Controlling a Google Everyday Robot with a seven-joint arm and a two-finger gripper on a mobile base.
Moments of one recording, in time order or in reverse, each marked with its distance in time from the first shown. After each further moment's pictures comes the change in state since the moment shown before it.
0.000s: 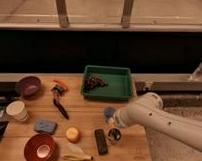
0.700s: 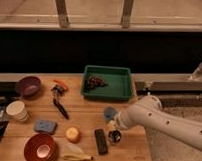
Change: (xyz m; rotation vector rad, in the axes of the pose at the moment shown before) arm 0.015 -0.011 0.026 -0.028 0.051 0.055
